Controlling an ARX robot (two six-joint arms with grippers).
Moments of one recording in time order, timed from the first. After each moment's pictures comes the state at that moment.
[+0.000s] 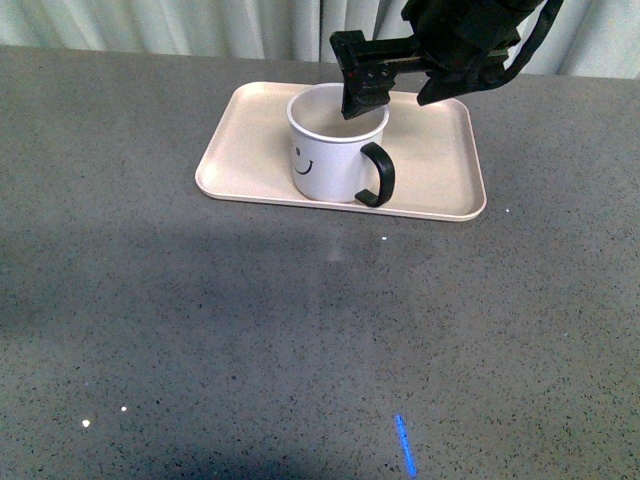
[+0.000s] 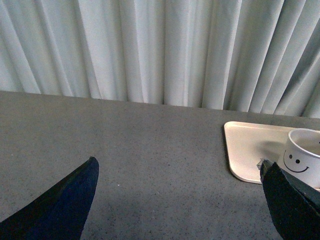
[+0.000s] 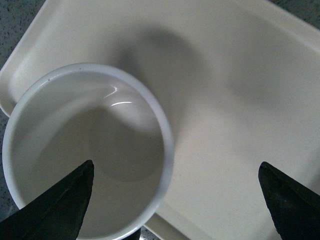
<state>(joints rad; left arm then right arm) 0.00 0.02 0.01 0.00 0.00 0.00 0.20 2.19 1.65 -0.40 -0.14 -0.11</state>
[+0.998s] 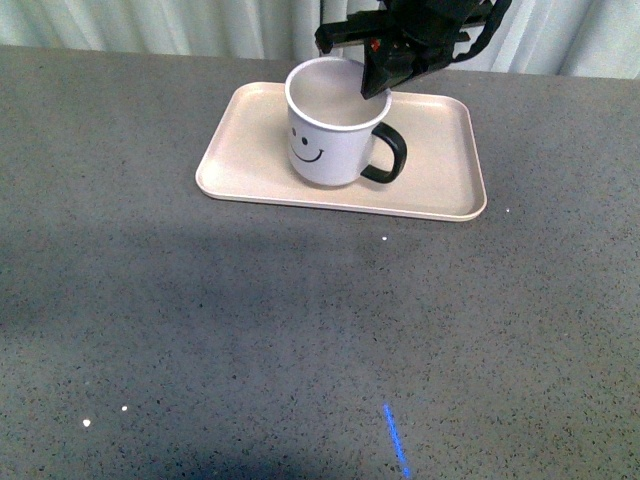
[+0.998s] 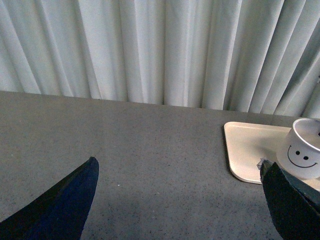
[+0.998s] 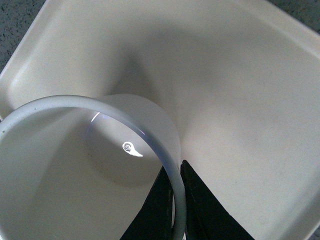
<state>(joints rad) 0.00 0.02 0.01 0.00 0.00 0.00 0.22 2.30 1.91 -0.61 -0.13 -0.18</state>
